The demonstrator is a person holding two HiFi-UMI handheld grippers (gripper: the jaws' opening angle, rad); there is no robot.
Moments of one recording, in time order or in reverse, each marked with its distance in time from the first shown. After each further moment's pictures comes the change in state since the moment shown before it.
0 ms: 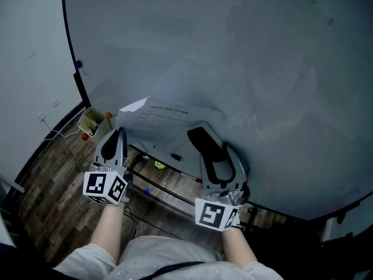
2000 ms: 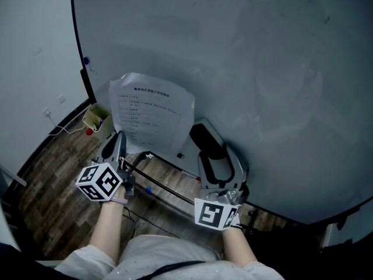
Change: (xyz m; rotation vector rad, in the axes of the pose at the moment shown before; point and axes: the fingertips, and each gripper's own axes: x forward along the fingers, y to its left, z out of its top) left arm -0.033 0.015 -0.026 -0.293 0.158 0.095; right arm -0.017 0.015 0.005 -0.003 -0.037 0.049
